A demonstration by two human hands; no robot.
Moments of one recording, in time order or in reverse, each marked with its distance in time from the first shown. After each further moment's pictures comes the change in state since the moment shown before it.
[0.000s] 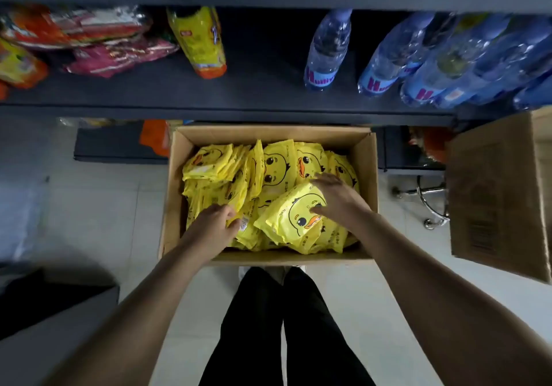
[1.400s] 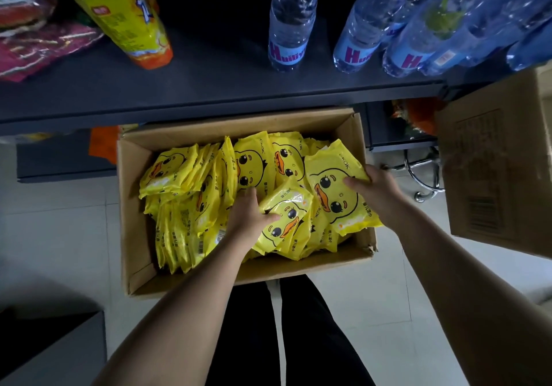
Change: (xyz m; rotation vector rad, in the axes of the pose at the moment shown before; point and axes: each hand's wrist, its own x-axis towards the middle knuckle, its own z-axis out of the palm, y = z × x) left_hand 0.100 0.062 0.081 -0.105 0.002 -0.047; right_hand -0.005 0.074 0.005 0.980 0.349 0.527
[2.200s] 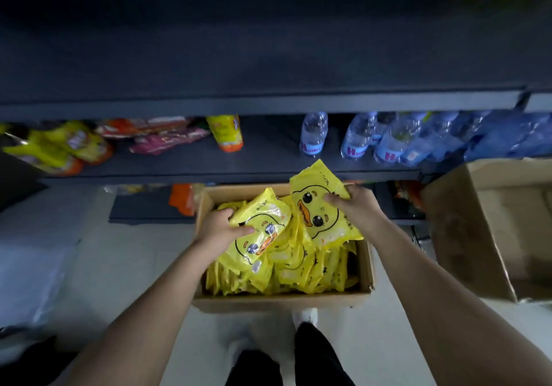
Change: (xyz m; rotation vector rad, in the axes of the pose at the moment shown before) left_hand -0.136 0.001 -0.180 -0.262 0.179 0.048; right_hand -0.124 -0.124 -0.018 0.052 -0.066 -0.322
